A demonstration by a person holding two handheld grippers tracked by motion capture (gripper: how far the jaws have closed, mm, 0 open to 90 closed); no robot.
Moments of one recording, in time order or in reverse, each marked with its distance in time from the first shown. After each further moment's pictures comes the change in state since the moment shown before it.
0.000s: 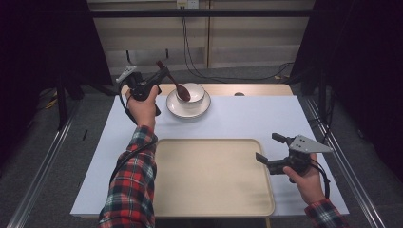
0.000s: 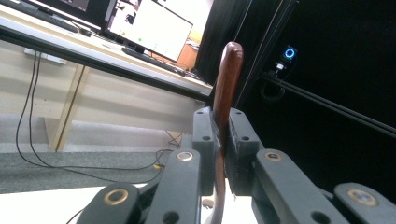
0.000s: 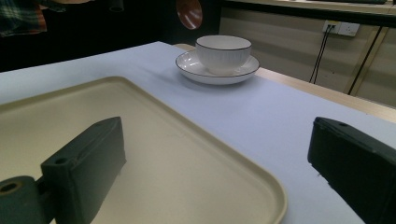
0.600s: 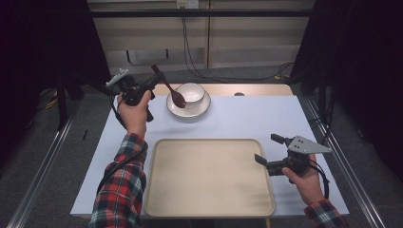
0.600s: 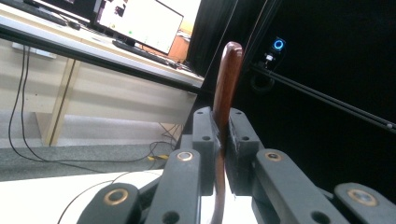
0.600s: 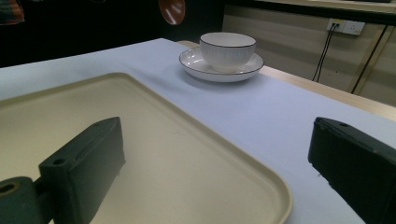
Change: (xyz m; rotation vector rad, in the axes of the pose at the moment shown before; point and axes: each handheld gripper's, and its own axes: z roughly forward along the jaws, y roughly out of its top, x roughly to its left) left arm -0.007 0.006 -0.030 0.047 -0.039 0.014; right arm 0.003 -0.001 0.002 0.012 0.004 -0.009
